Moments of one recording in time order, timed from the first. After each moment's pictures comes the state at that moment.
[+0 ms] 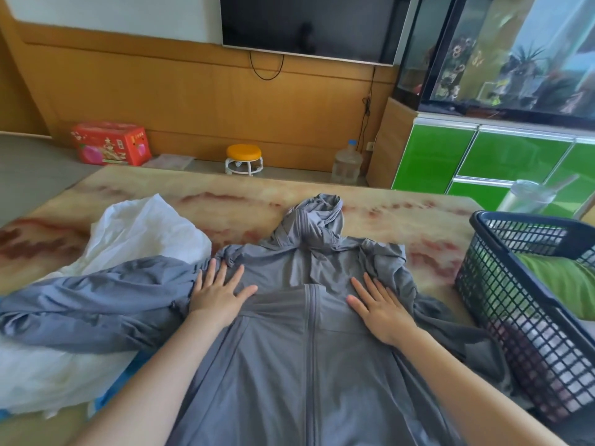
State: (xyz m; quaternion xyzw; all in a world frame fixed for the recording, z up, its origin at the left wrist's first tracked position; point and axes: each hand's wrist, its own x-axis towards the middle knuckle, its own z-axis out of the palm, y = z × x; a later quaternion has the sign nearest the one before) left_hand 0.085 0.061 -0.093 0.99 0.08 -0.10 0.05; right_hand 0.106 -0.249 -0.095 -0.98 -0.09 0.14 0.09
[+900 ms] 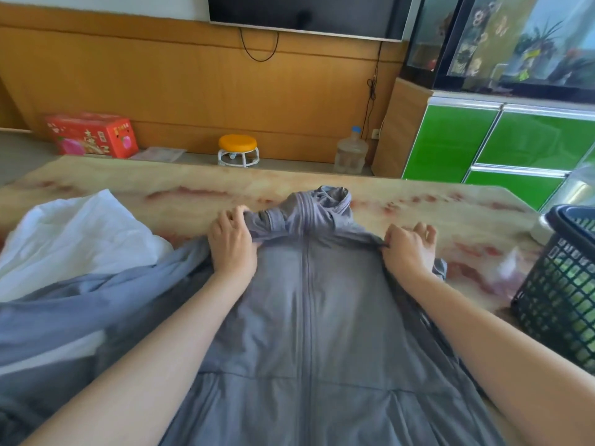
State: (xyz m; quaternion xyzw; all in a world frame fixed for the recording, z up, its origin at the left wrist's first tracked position) left_hand 0.232 0.017 -0.096 0.95 0.13 0.22 0.17; right_hand 0.267 -0.250 -0.083 -0.99 0.06 -0.14 0.04
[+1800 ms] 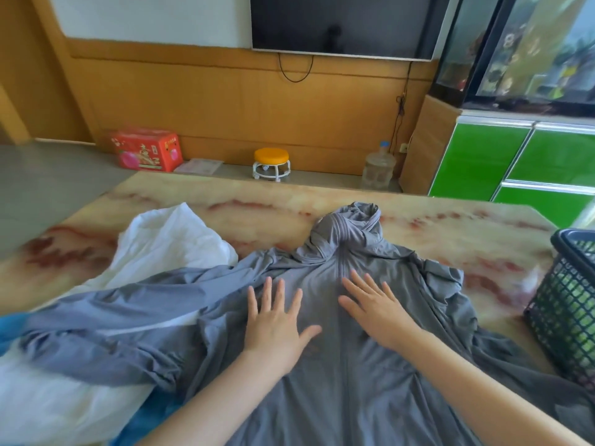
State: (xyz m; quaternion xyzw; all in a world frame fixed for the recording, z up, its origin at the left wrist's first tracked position) left_hand 0.078 0.013 -0.090 1.00 0.02 -0.06 -0.01; right_hand 0.150 -0.175 -0.088 -0.97 -0.19 0.11 0.12
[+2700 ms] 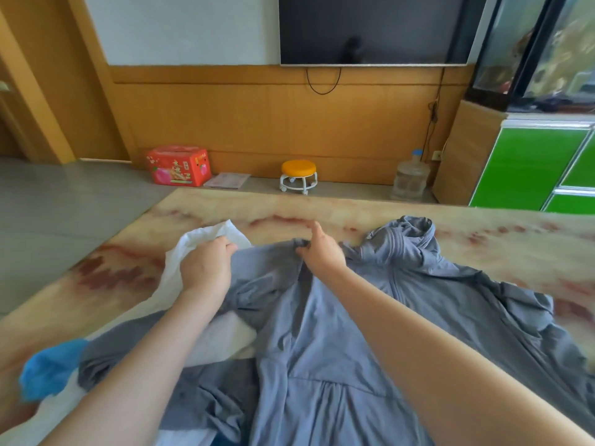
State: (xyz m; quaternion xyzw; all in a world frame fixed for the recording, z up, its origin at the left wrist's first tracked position) left_hand 0.144 0.203 -0.026 0.95 0.24 0.18 0.12; right_hand 0.242 0.037 -0.045 -0.95 -0.13 0.00 0.29
